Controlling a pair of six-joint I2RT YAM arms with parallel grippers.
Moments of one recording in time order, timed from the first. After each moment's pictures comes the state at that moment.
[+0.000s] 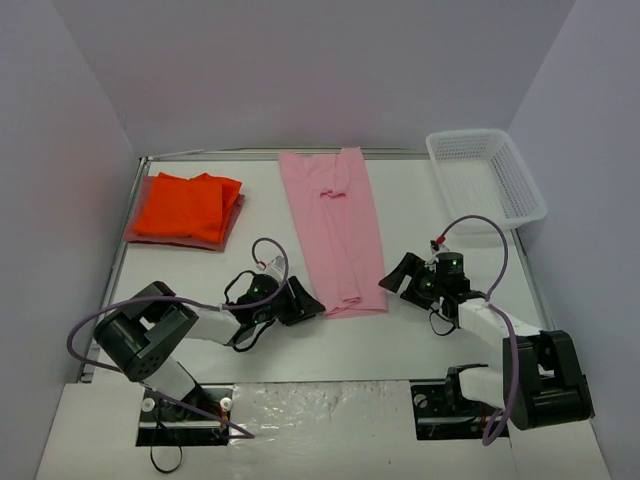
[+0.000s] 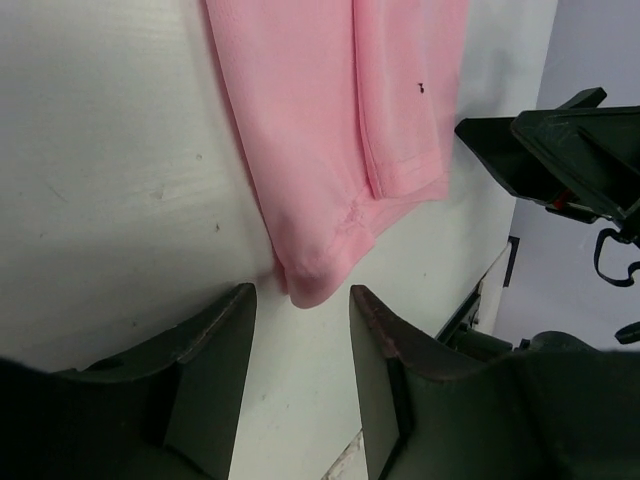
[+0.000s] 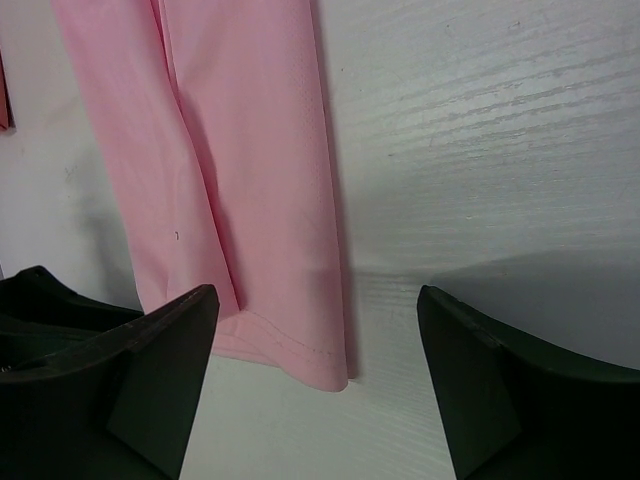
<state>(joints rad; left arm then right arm) -0.73 1.56 0.38 0.64 0.24 -1.14 0.13 1.21 0.34 0.11 -0.38 0.65</state>
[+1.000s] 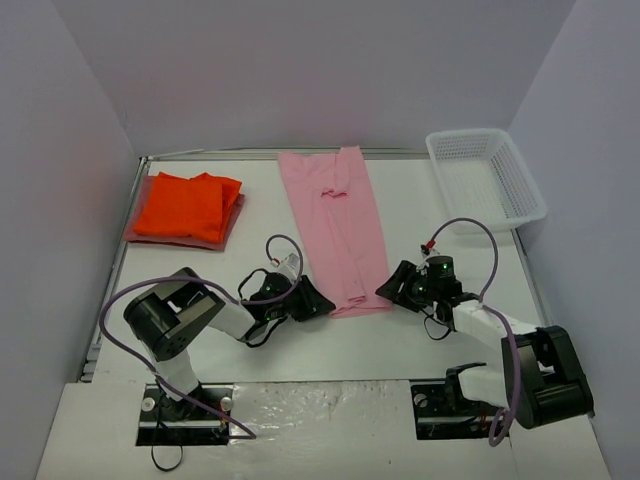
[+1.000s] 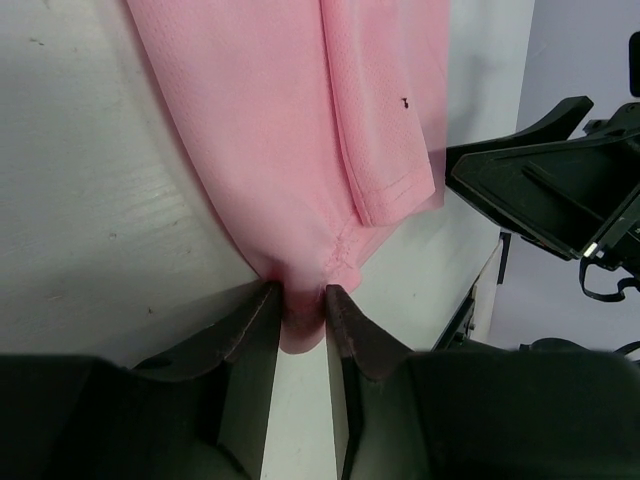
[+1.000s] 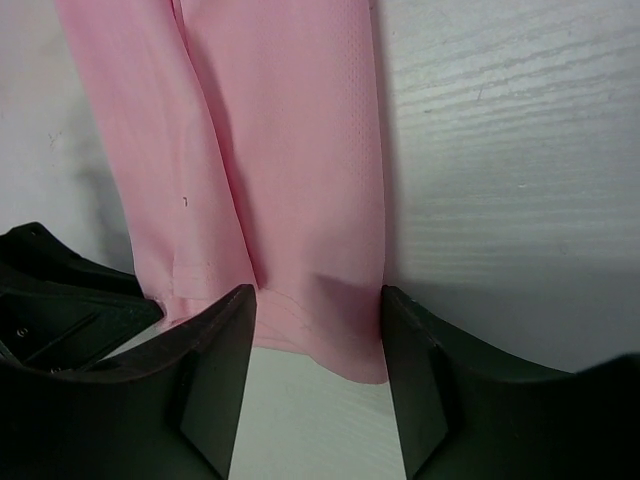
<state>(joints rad) -0.78 1.74 0.47 0.78 0.24 -1.14 0.21 1.23 0.32 0.14 -0.35 0.67</state>
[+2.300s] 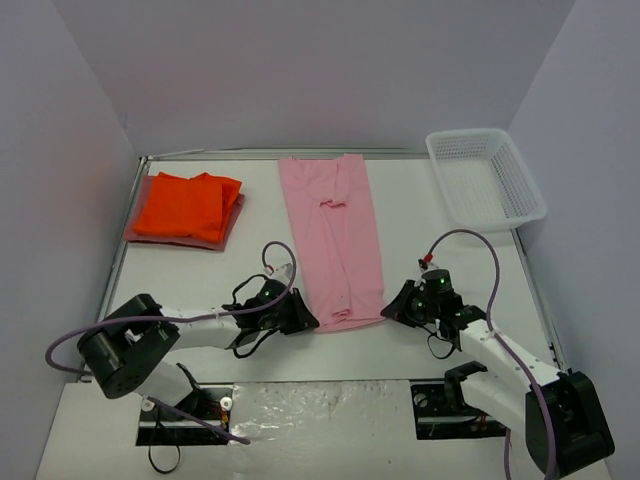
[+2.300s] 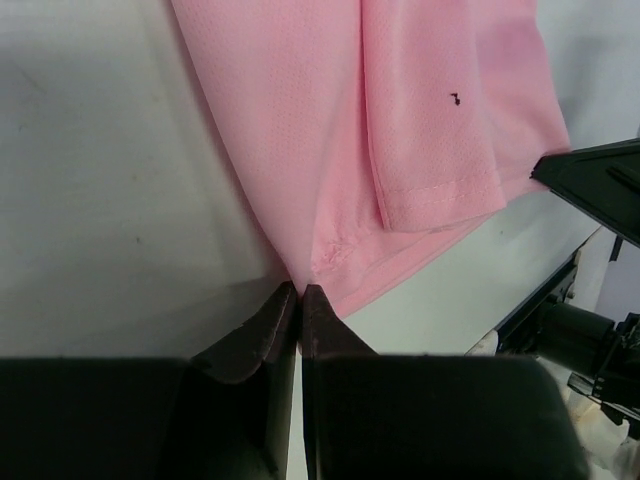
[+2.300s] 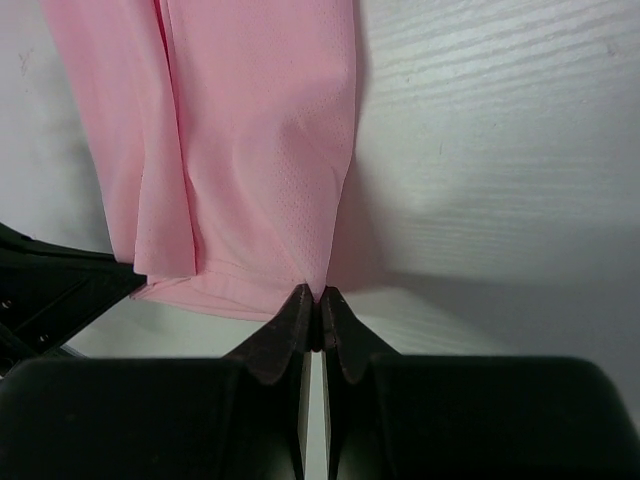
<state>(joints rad) -0.84 1.47 0.45 0.35 0.14 -1.03 0.33 0.97 0.27 -0.12 -0.27 0.74</state>
